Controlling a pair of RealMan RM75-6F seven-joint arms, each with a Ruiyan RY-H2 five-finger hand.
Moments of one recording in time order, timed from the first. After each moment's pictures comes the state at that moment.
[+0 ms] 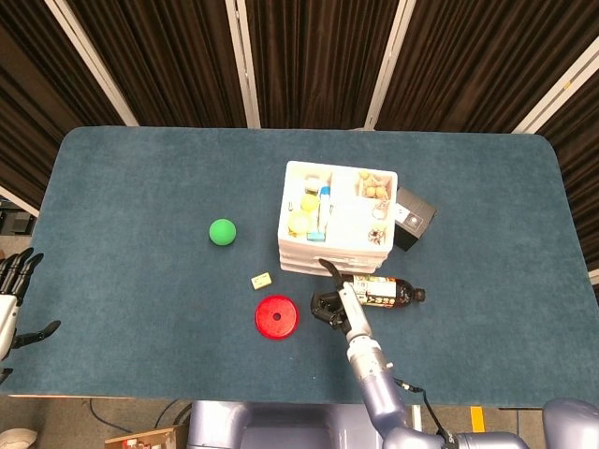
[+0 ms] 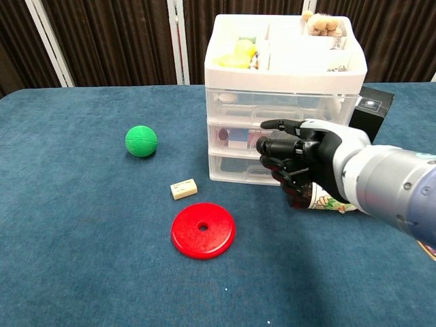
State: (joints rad) left arm -0.10 -1.11 -0.04 -1.55 1.51 1.48 -0.08; right arm 0.57 -1.81 0.39 -2.03 -0.59 1.31 -0.03
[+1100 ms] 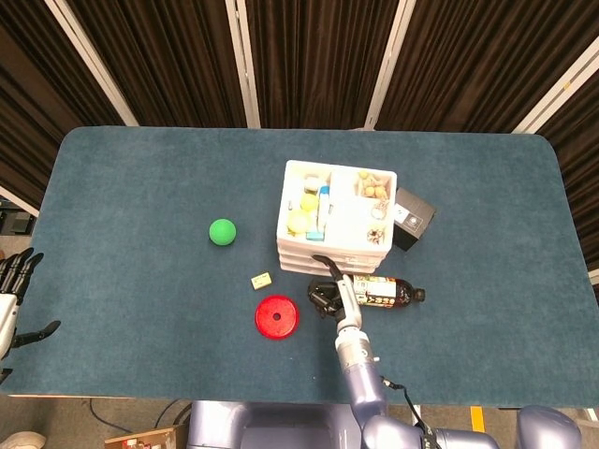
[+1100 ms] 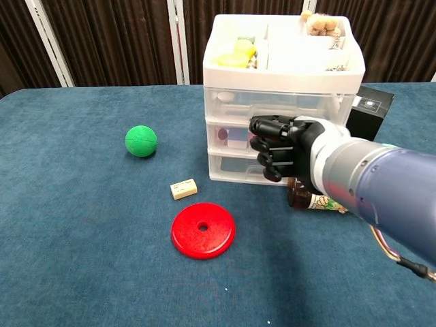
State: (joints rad) left arm -0.10 -1.10 -0.04 -1.56 1.50 1.47 -0.08; right arm 0.55 -1.96 0.53 -1.95 -0.54 1.33 0.04
